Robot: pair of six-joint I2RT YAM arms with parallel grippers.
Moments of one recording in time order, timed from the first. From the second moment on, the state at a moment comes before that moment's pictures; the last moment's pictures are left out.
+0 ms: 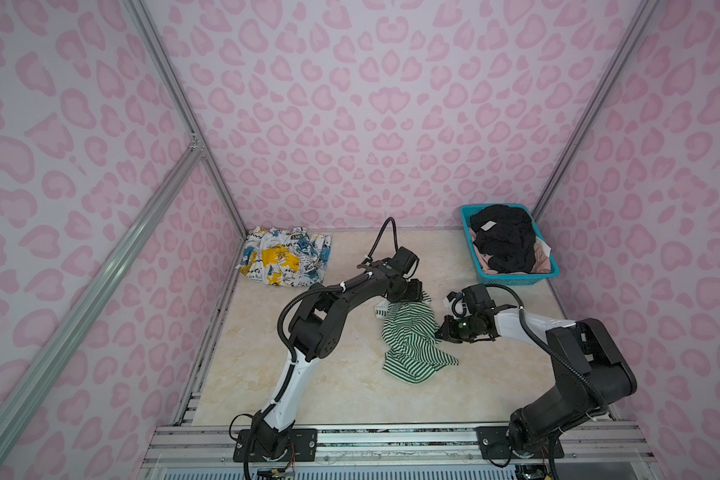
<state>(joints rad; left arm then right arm) -0.72 2.33 1.86 -0.59 0.25 -0.56 0.33 1.58 0.73 -0.30 -0.51 0.35</state>
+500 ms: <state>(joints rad) -0.64 2.25 1.73 -0.59 0.22 -0.60 0.31 1.41 0.74 -0.48 -0.42 0.27</state>
